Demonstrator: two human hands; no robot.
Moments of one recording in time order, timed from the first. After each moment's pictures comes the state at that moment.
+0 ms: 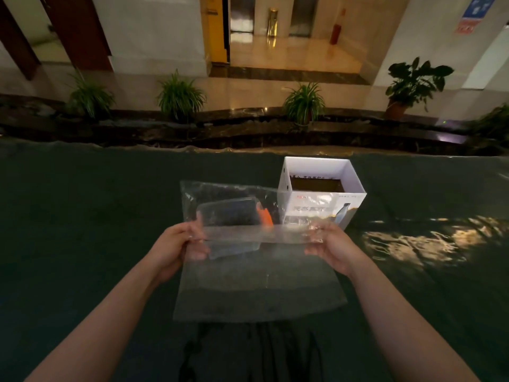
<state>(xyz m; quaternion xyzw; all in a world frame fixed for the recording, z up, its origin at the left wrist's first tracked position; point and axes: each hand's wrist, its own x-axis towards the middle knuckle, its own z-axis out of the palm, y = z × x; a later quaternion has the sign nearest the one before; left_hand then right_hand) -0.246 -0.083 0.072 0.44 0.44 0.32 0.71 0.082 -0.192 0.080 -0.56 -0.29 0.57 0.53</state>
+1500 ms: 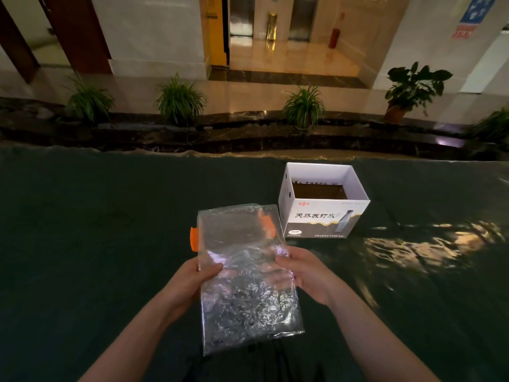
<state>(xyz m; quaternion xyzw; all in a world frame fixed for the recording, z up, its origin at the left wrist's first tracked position) -0.239 -0.119 0.048 0.45 0.42 0.24 0.75 0.027 -0.189 0.060 -0.52 -0.34 0.66 0.43</state>
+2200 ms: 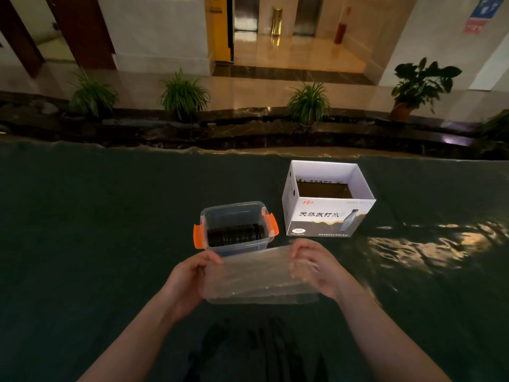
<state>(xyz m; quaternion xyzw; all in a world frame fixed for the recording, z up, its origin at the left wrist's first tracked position) -0.244 -0.113 0.044 0.34 0.38 0.27 0.81 0.047 -0.182 0.053 -0.51 -0.33 0.63 0.48</state>
